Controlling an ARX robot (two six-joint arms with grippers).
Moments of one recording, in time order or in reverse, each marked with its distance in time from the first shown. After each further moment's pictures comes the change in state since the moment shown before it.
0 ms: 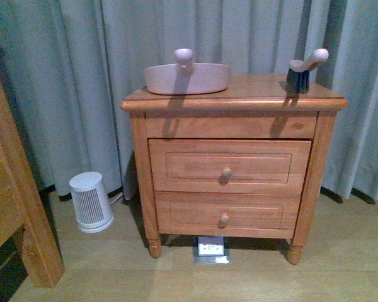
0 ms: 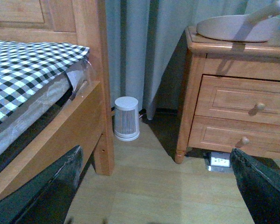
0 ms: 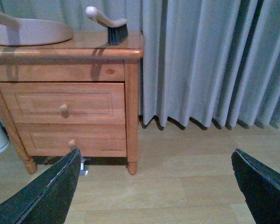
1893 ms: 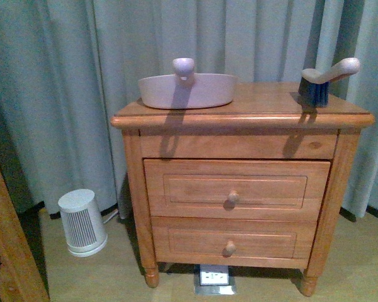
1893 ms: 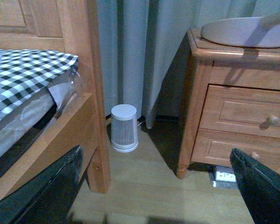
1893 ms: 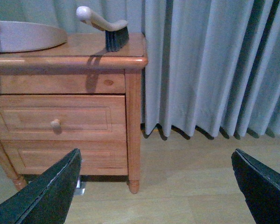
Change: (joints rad) left arm 0.000 0.000 0.000 0.000 0.000 0.000; right arm 0.000 0.000 0.000 0.000 0.000 0.000
